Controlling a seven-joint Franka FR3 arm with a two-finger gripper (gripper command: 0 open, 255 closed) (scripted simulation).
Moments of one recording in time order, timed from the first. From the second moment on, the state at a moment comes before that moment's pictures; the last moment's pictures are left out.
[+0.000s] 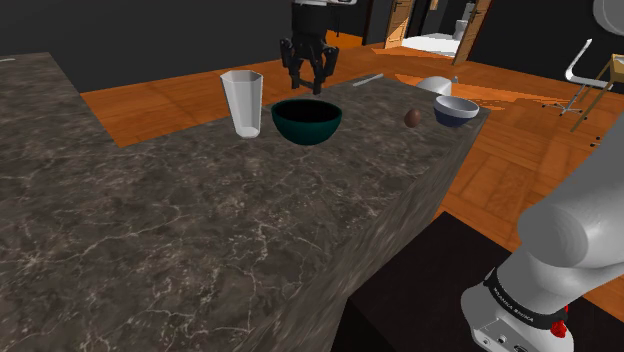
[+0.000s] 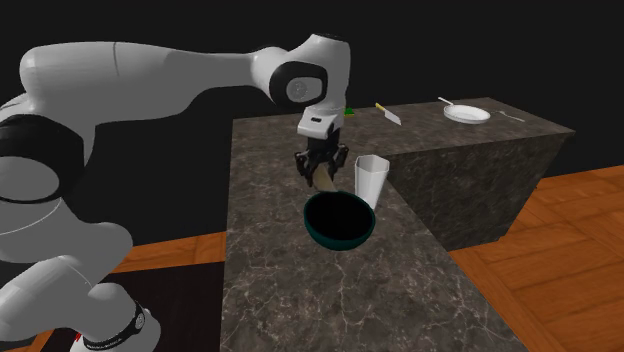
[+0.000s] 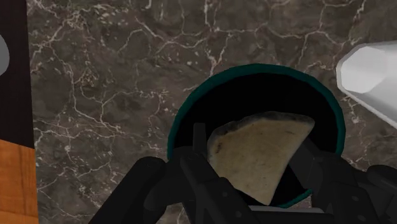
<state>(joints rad) -0.47 0.14 0.79 -1.57 -0.05 1.65 1.60</state>
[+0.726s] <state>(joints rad) -0.46 0.26 0.76 -1.54 -0.14 1.70 1.59</state>
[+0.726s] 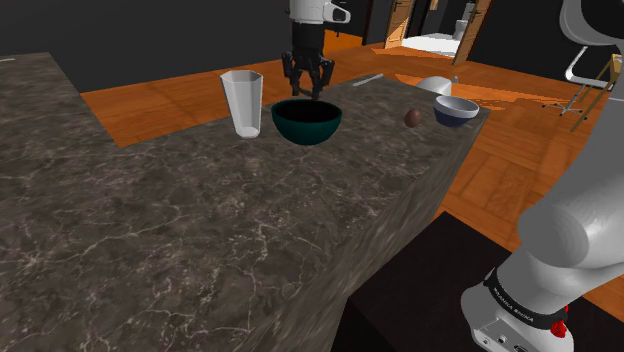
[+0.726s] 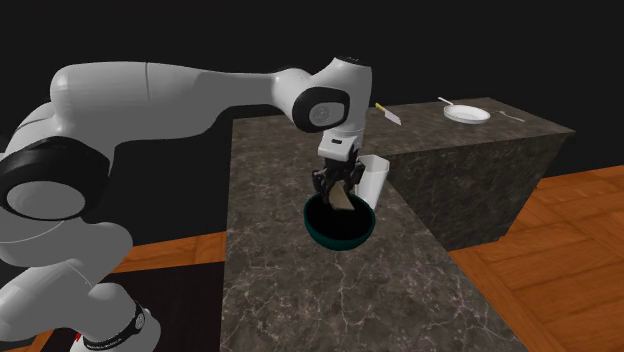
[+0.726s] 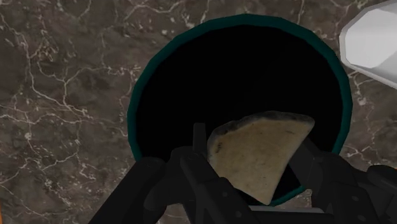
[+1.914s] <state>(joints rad) -0.47 0.26 0.76 -1.63 -0.14 1.79 1.59</state>
